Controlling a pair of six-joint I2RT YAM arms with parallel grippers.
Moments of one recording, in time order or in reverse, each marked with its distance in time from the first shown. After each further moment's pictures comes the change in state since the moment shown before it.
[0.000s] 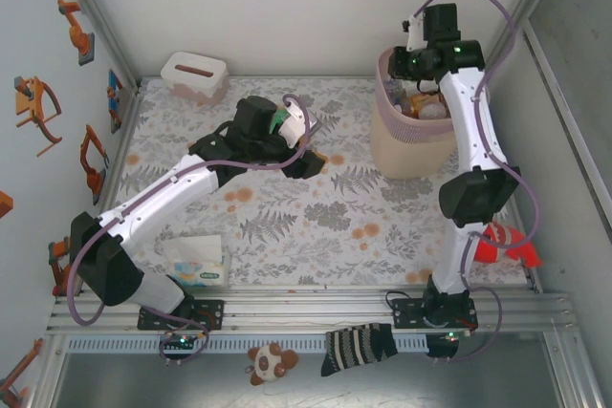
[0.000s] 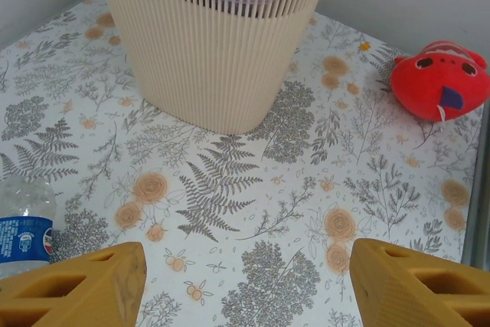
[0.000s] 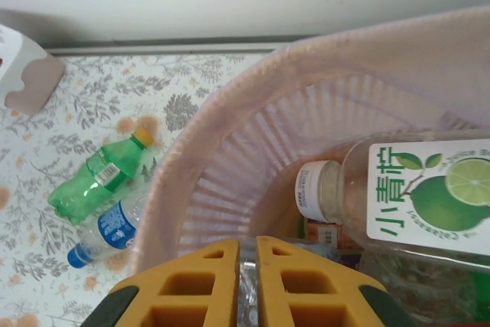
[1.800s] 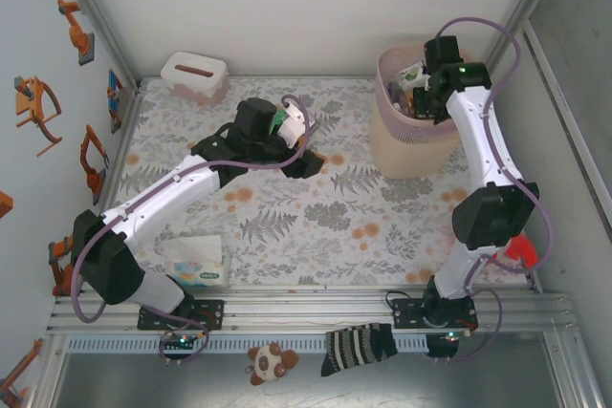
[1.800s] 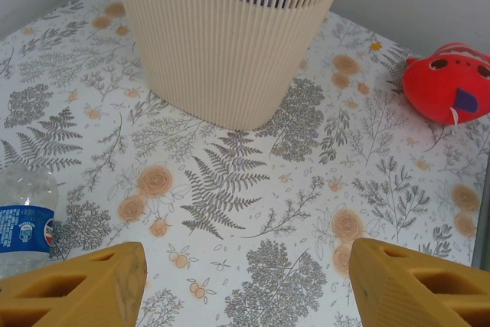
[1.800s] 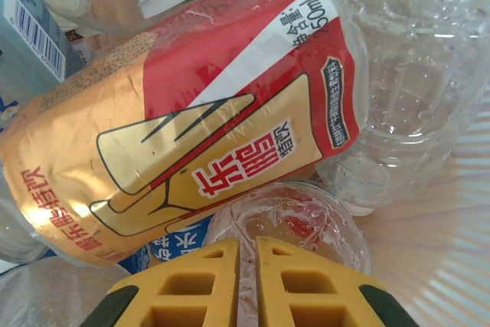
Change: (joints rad) left arm 0.013 0.010 -0.031 0.037 -0.005 -0.024; right arm -0.018 -0.216 -0.366 -0.139 0.431 -0.031
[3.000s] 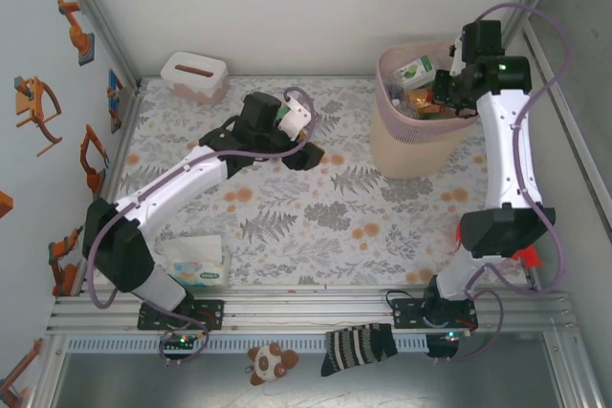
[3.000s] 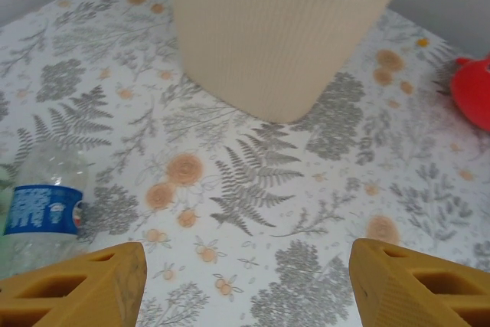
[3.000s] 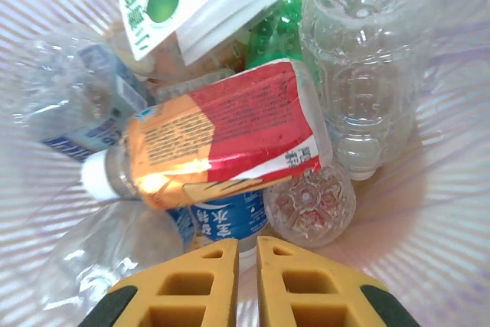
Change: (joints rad) left arm 0.034 0.103 0.076 -0.032 -0.079 -0.035; right arm -0.095 -0.099 0.152 -0.090 -0.220 0.072
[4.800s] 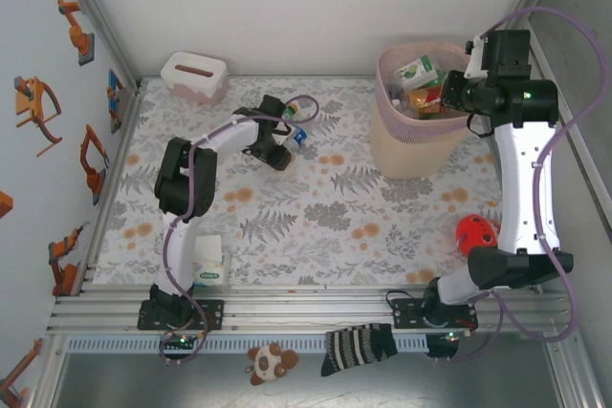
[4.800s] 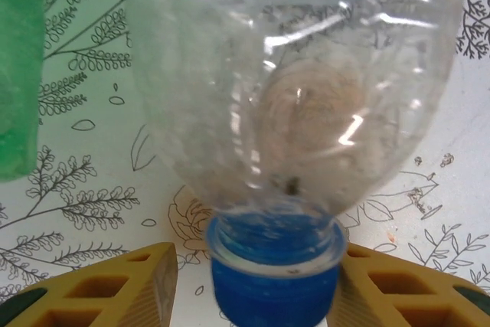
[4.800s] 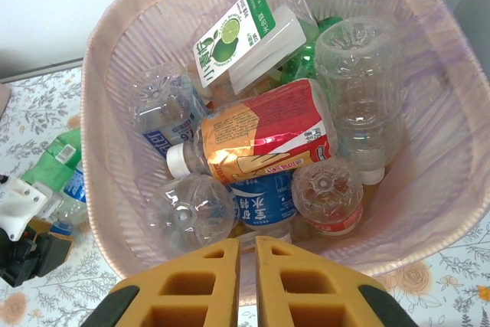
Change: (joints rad) left arm 0.195 0.628 0.336 -0.349 -0.251 0.075; right arm 0.001 -0.204 -0.099 0.076 -0.055 0.027
